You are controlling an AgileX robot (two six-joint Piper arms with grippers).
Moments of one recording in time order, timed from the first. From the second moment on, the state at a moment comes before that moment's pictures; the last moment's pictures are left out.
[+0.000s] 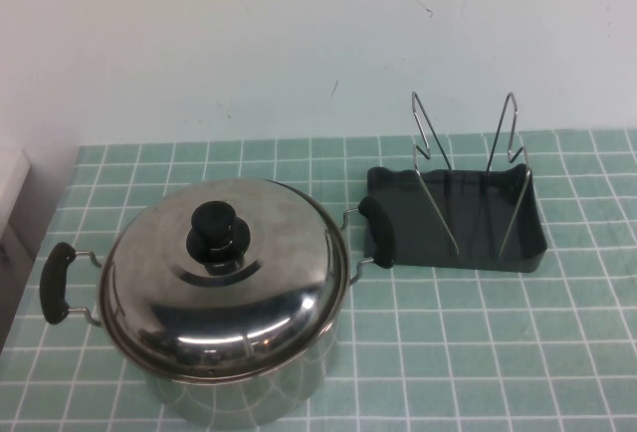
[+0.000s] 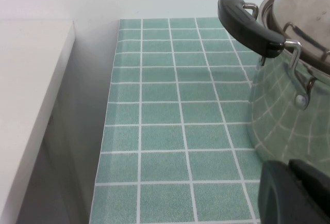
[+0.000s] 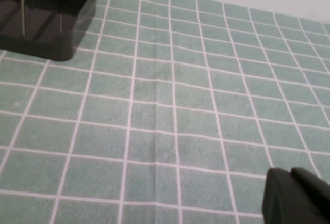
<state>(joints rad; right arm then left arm) -0.06 -0.01 0.02 -0.10 0.45 -0.12 -0.18 -0.01 0.02 0.06 0.37 -0.18</state>
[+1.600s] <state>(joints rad) -0.06 -0.01 -0.07 -0.14 -0.11 -0.12 -0.18 0.15 -0.16 0.12 -0.16 -0.31</state>
